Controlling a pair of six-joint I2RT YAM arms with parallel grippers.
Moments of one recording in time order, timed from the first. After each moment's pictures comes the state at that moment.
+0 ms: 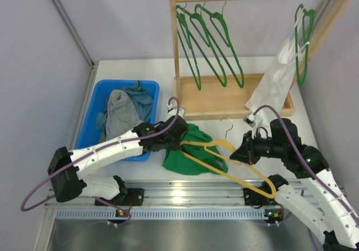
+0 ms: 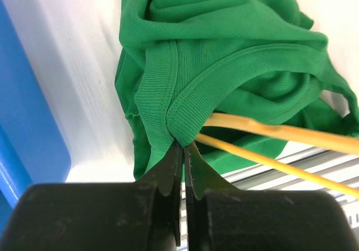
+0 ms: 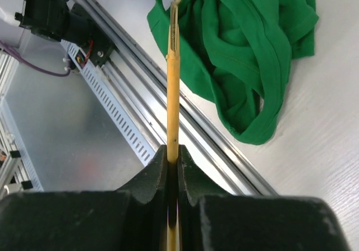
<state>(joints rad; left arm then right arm) -1.02 1.30 1.02 -0.73 -0.31 -0.68 0.45 0.57 0.82 -0.94 -0.59 0.24</state>
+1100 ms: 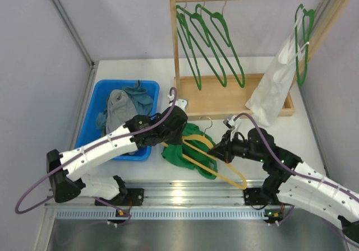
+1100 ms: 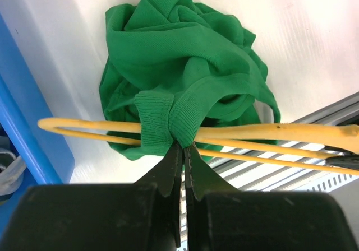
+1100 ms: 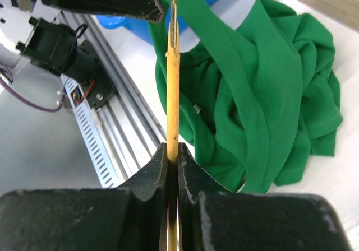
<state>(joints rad) -1.03 1.29 1.23 -0.86 -0.27 -0.62 0.87 0.63 0.55 -0.27 -0.27 0.39</state>
